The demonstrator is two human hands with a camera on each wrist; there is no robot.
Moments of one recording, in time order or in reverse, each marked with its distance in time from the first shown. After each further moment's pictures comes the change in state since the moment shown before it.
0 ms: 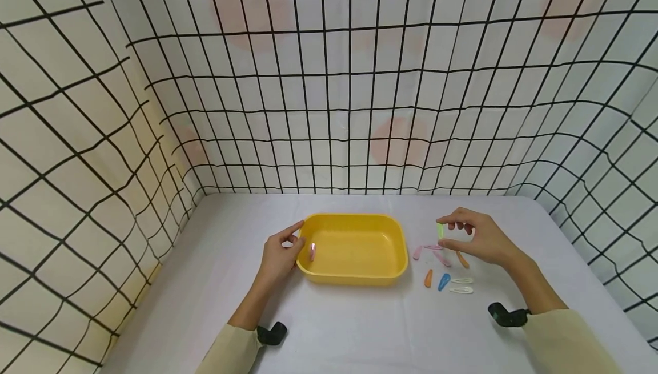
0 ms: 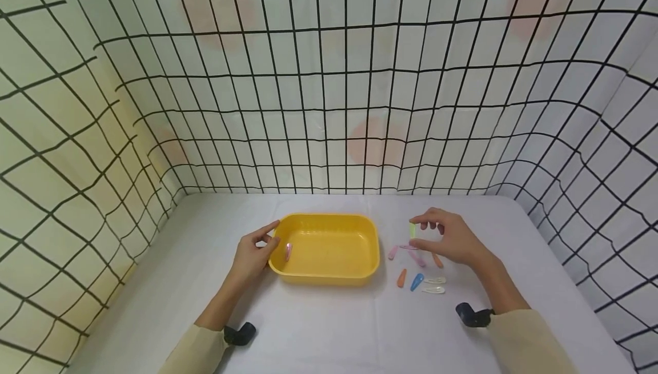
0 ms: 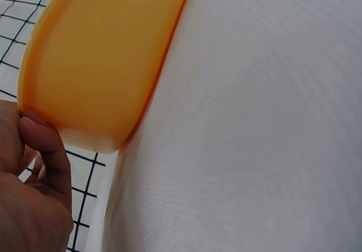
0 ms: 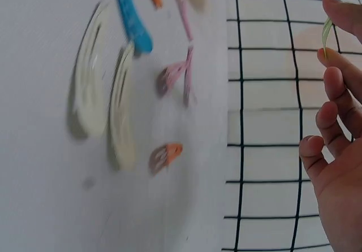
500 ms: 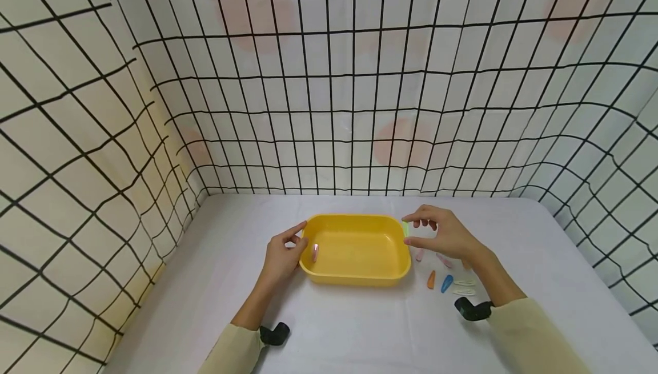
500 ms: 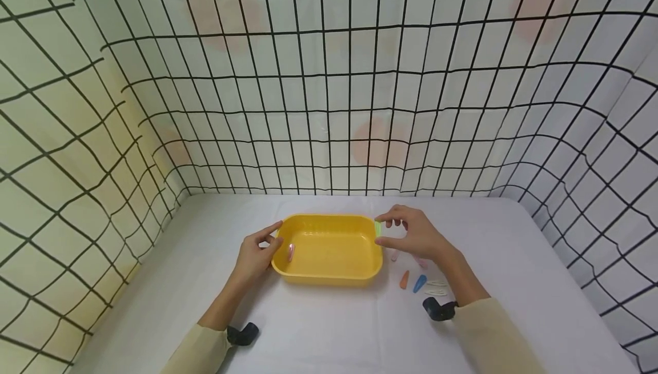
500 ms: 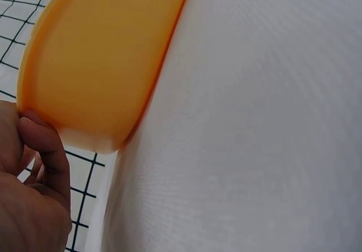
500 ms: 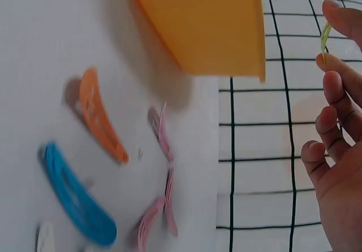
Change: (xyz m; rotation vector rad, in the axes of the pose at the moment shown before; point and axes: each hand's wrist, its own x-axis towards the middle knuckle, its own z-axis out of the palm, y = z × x) left_hand 0.001 -0.001 -0.002 0.005 0.011 0.030; right_hand 0.041 -0.046 0.035 0.172 -0.058 -0.084
